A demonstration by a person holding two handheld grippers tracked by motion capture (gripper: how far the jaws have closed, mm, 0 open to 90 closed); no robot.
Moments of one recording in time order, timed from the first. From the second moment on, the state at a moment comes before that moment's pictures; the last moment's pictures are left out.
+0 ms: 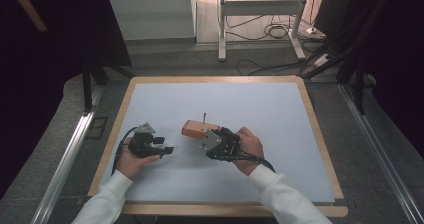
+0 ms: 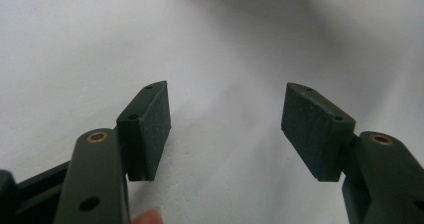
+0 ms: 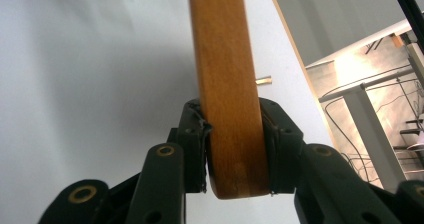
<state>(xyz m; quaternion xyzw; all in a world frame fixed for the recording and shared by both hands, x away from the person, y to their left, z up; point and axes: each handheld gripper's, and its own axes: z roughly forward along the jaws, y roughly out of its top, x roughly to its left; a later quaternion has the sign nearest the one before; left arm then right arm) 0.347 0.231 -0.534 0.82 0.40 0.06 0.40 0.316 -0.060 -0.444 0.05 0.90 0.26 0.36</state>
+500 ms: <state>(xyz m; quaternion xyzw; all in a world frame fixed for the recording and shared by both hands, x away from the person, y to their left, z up) 0.348 0.232 -0.535 0.82 0.40 0.06 0.40 0.316 -0.058 -0.417 0.04 0.91 0.27 0.32</state>
